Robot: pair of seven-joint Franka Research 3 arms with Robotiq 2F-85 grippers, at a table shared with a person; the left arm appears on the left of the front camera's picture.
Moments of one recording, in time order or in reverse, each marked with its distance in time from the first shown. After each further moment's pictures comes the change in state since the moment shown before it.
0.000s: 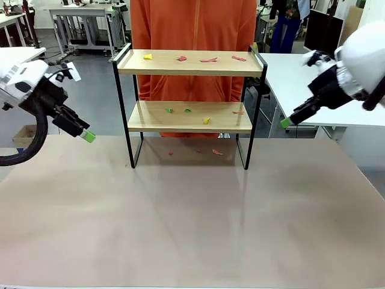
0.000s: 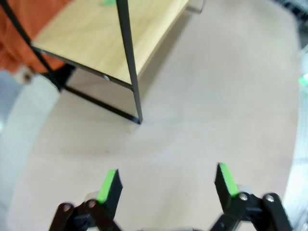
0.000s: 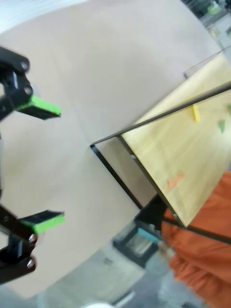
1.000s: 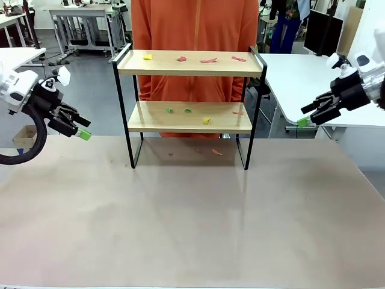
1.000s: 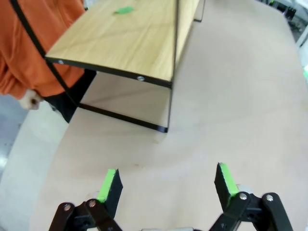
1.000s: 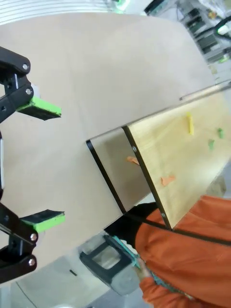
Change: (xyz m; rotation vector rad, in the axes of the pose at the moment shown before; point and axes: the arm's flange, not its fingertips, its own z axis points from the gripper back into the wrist) left arm -0.028 0.066 -0.011 -0.035 -0.105 -0.087; right arm -0.032 -0.069 0.001 0.153 -0.143 0.082
